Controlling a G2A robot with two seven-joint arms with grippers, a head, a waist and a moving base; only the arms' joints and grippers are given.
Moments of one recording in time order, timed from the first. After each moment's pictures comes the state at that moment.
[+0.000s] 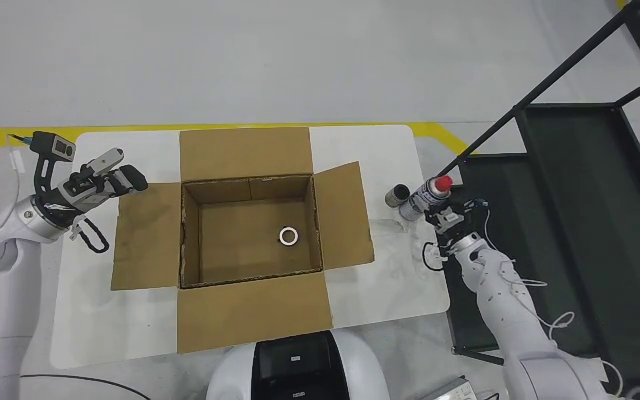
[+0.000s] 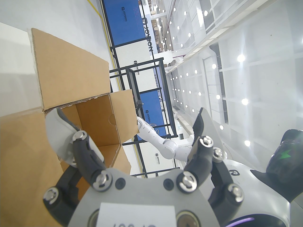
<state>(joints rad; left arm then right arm) 1.13 -0.92 -1.60 -1.34 -0.54 -0.28 -1.14 -1.15 -1.17 1.52 -0.65 -1.37 -0.70 -0.66</state>
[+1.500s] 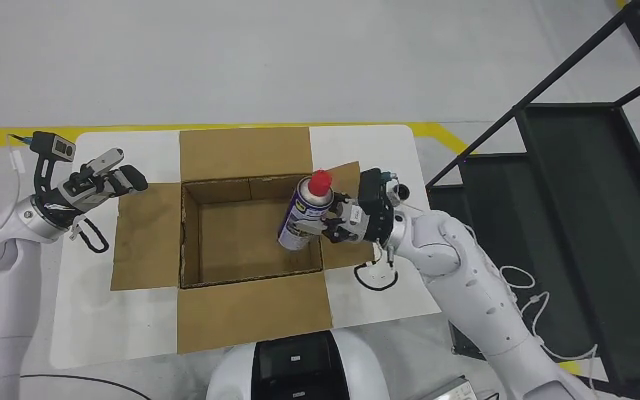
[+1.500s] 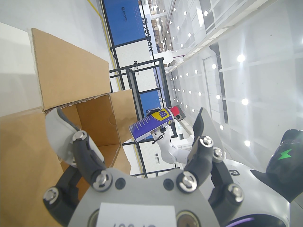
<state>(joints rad) 1.13 -0.92 -1.60 -1.34 -0.54 -0.28 -1.14 -1.25 -1.13 1.18 -1.75 -0.66 -0.76 0.33</state>
